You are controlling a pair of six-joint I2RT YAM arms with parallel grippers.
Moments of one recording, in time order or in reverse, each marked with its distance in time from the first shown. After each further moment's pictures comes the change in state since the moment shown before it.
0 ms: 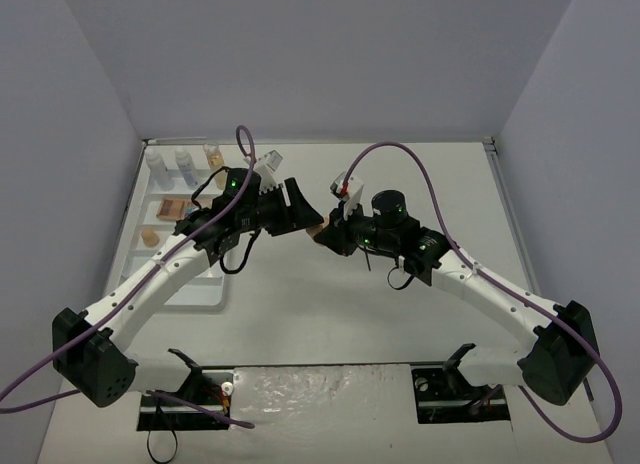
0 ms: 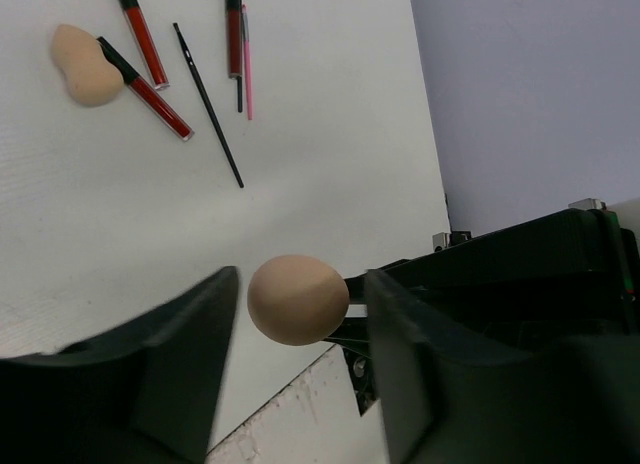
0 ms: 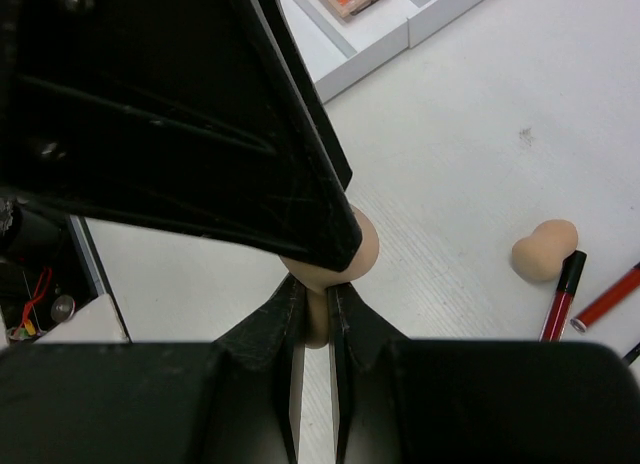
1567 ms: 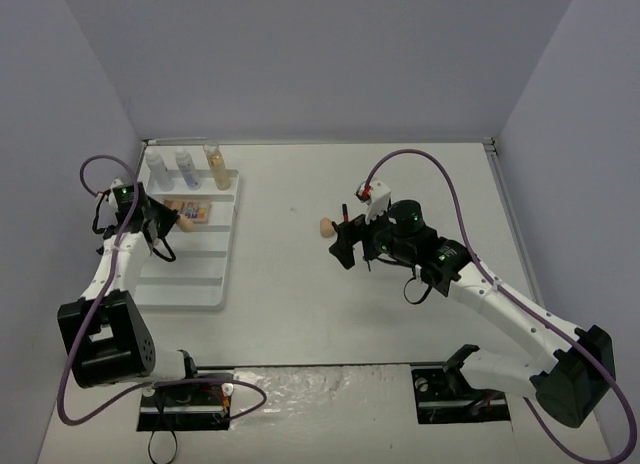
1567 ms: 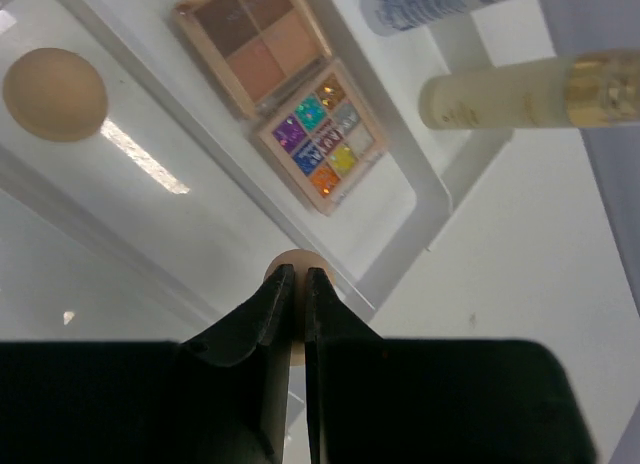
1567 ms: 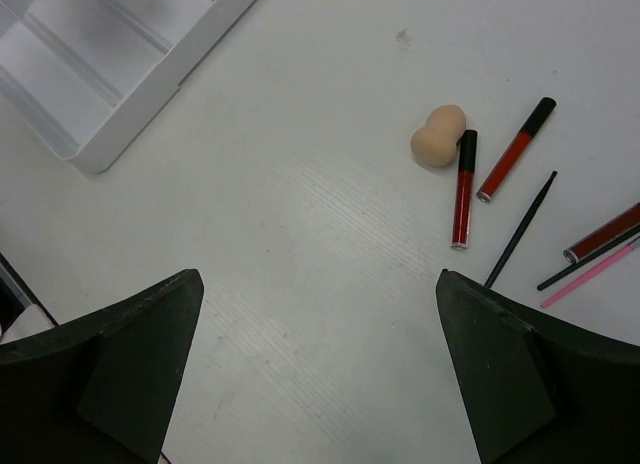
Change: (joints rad) left arm 0.828 0.112 -0.247 0.124 -0.253 -0.014; right arm -0.049 -0.133 -0.070 -0.173 0.222 0.049
